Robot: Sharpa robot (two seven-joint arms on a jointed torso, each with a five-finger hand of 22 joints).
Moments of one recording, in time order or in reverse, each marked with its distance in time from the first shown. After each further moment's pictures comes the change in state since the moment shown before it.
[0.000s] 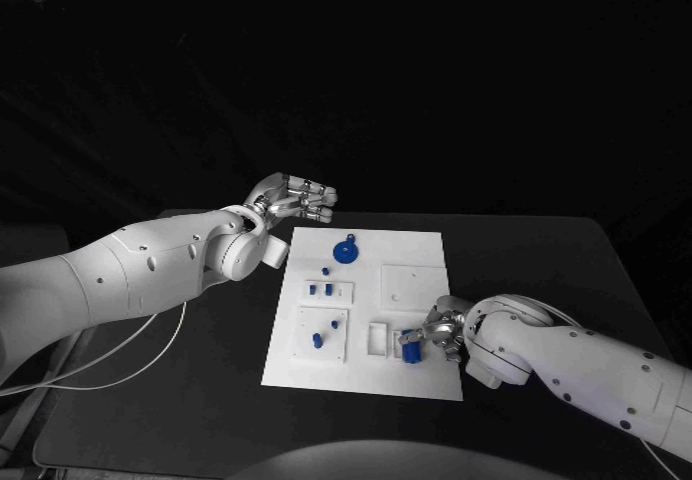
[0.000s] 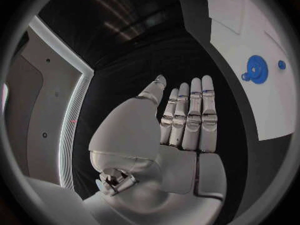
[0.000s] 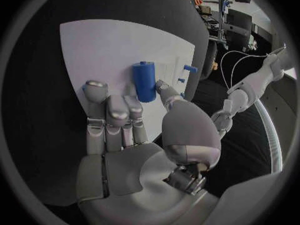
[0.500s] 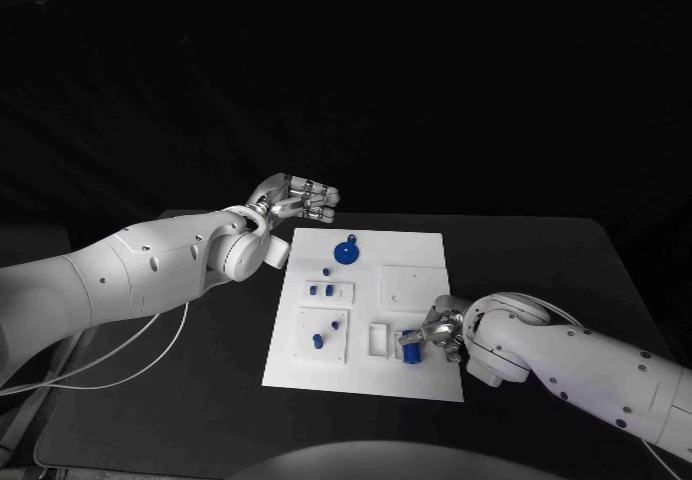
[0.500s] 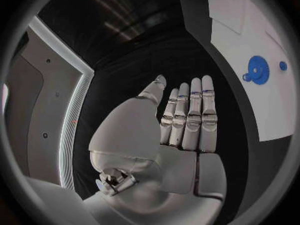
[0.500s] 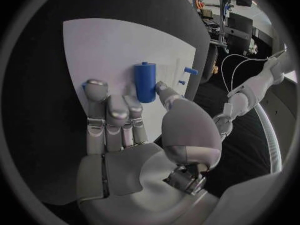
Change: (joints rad) left arm 0.000 0.002 0.000 0.005 0.000 -0.007 0.004; left_hand 0.000 0.000 0.003 0.003 0.000 0.000 0.000 0.000 0.000 0.000 0.000 0.000 0.000 0.000 0.000 0.000 0.000 0.000 0.000 0.000 0.000 0.002; right arm -0.002 0.017 0.012 -0.018 -0.044 0.052 -0.002; right_hand 0.032 -0.033 0.039 0.041 -0.152 -0.023 0.015 0.017 0.041 -0.008 0.005 0.000 -0.006 -0.006 0.002 0.004 0.003 0.001 0.000 0.000 -0.008 -0.008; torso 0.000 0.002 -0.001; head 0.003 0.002
